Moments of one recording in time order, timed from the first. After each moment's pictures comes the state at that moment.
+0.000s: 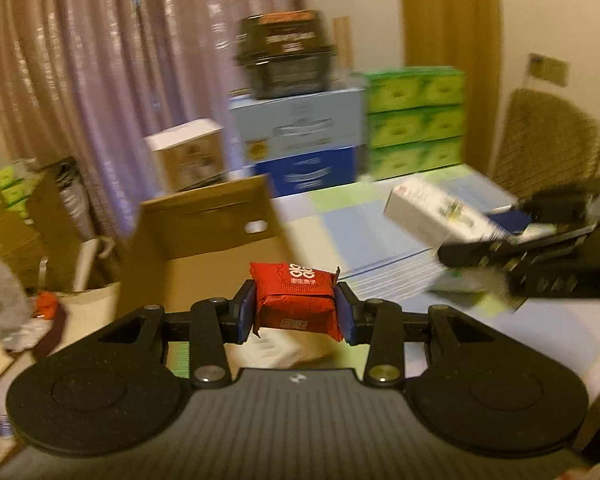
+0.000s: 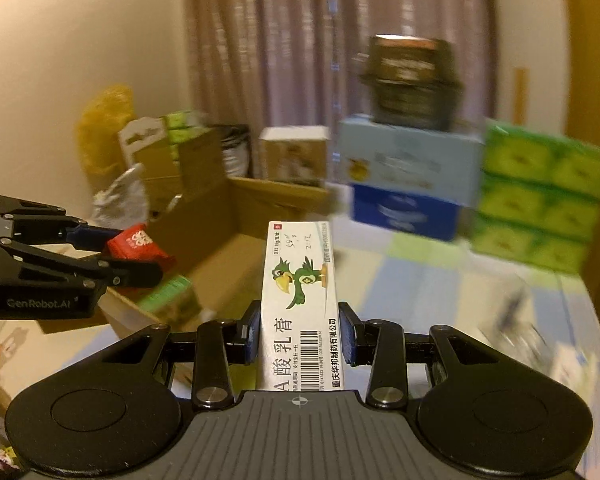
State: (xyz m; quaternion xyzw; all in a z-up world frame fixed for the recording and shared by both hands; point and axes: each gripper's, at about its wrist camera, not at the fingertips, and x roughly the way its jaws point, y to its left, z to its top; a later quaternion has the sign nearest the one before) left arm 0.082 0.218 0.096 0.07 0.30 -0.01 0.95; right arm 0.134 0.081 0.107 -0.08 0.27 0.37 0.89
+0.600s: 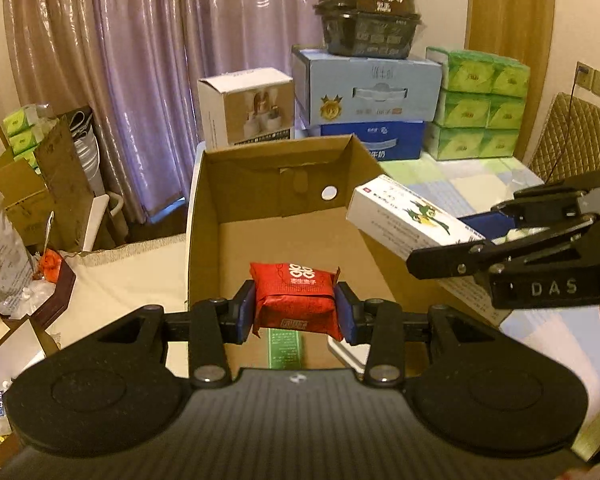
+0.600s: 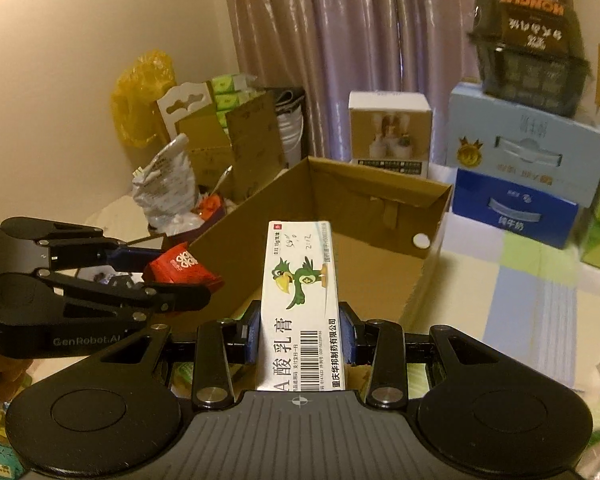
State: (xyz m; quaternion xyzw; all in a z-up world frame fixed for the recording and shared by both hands) left arm 0.124 0.335 0.055 0.02 0.34 0.00 0.94; right arm 0.185 0.210 0.068 -0.07 0.33 0.41 0.84
